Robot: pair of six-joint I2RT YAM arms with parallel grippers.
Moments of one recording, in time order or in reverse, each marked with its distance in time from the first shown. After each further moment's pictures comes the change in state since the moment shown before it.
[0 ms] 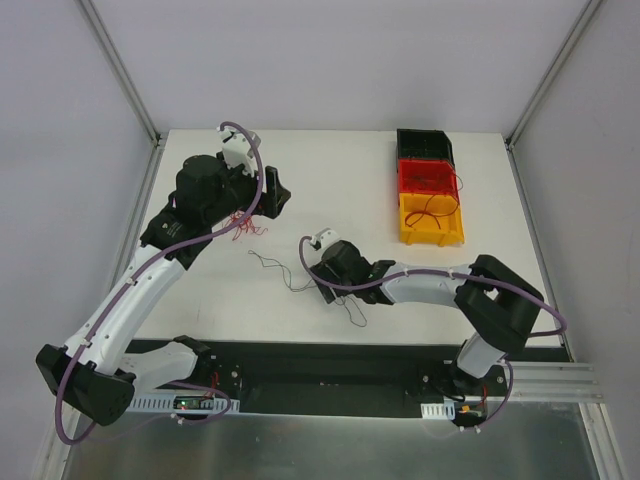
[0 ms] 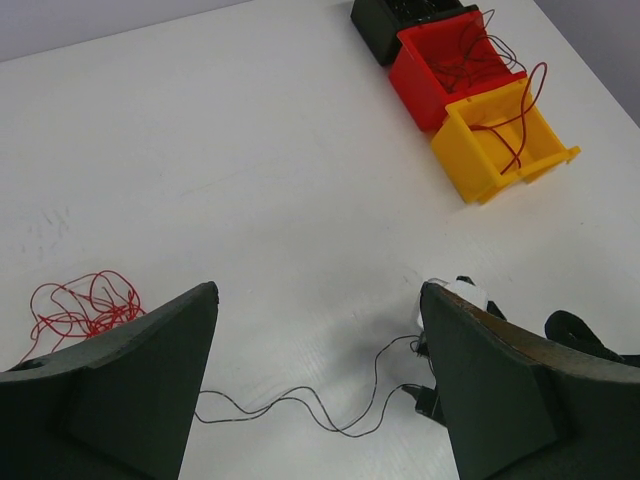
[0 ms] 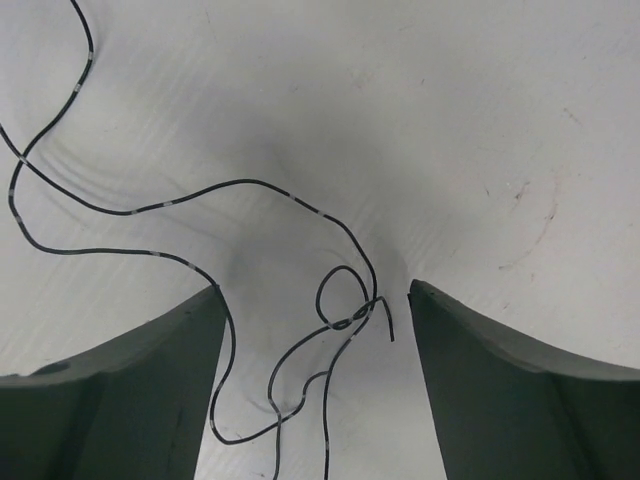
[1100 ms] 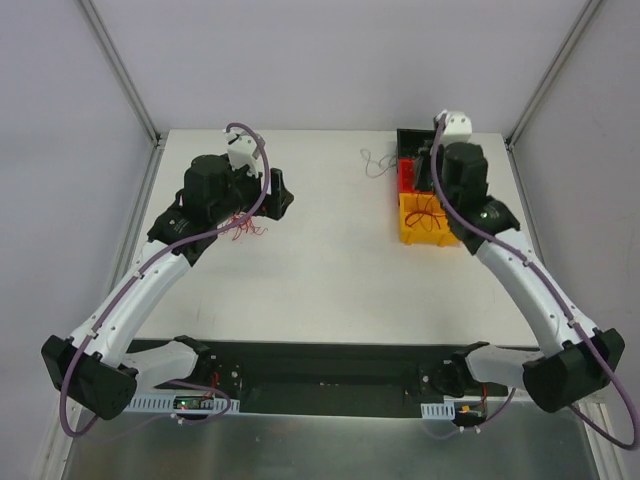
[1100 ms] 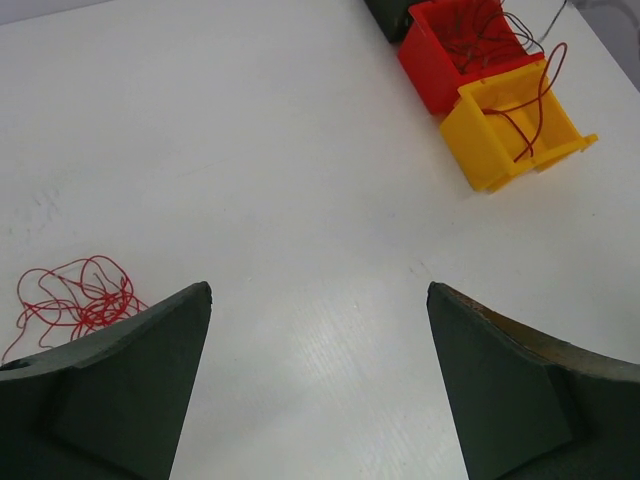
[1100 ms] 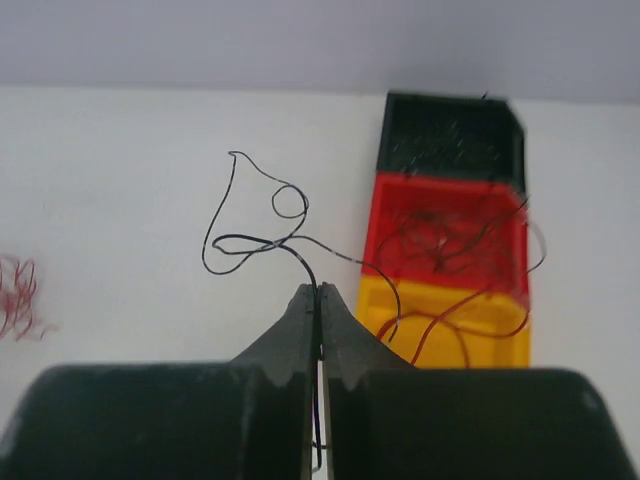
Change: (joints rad) left arm 0.000 0.026 -0.016 0.004 -0.018 -0.009; right arm -0.544 -0.454 0.298 -0.172 -0.026 -0.043
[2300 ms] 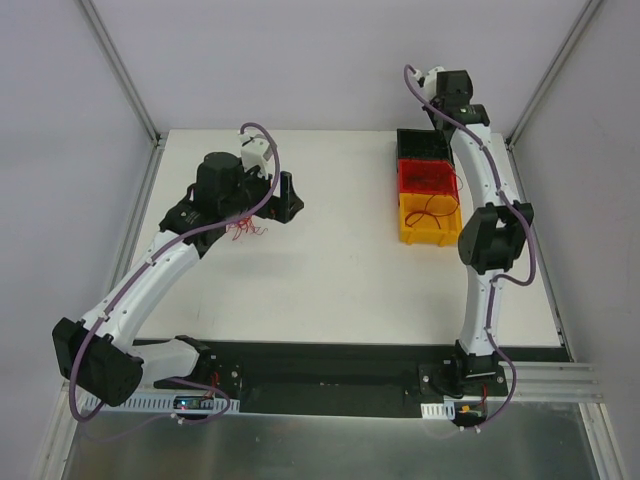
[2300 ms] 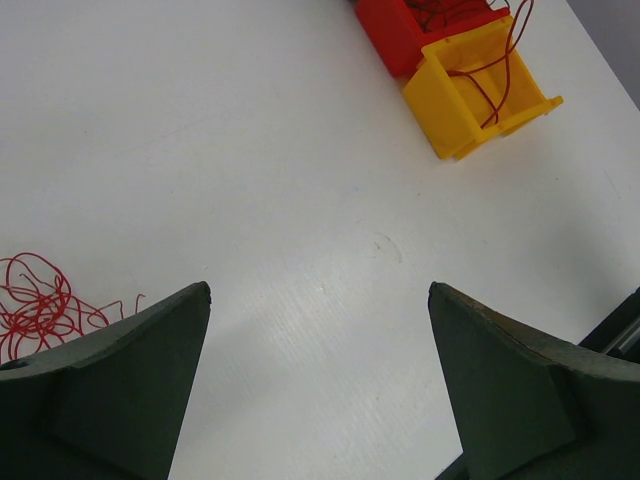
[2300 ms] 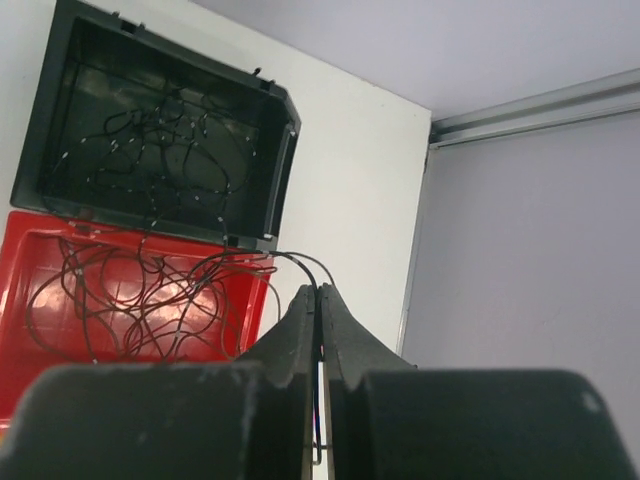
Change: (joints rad) left arm 0.000 0.080 0.001 0.004 0.125 -0.037; right arm -0.309 1.000 1.141 -0.500 0.115 -0.635
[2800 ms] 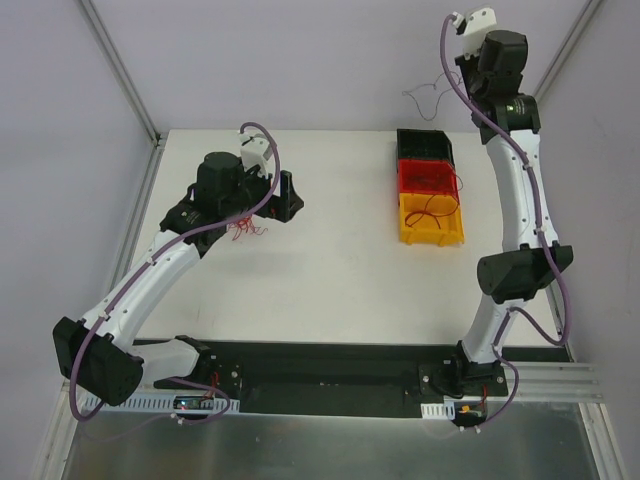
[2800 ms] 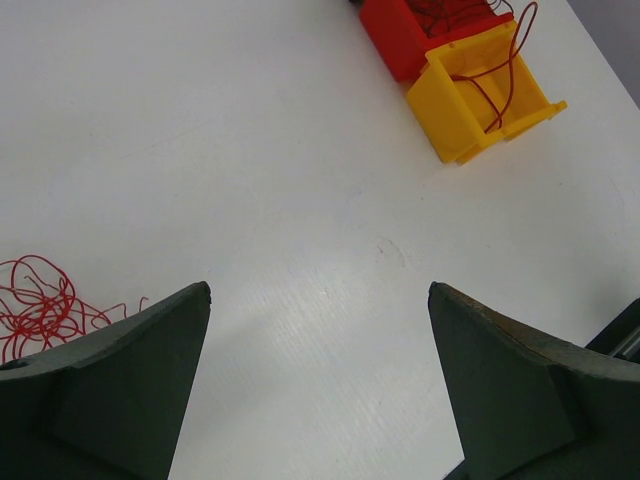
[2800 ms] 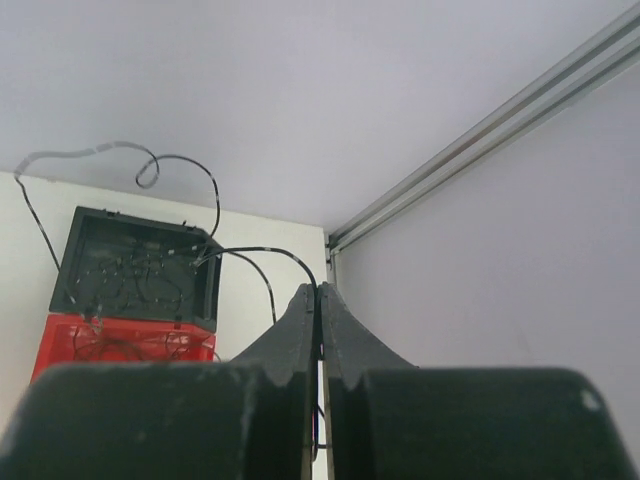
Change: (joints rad) left arm 0.000 0.010 0.000 0.007 -0.010 0.000; right arm -0.001 -0.302 0.005 0.101 -0.008 0.011
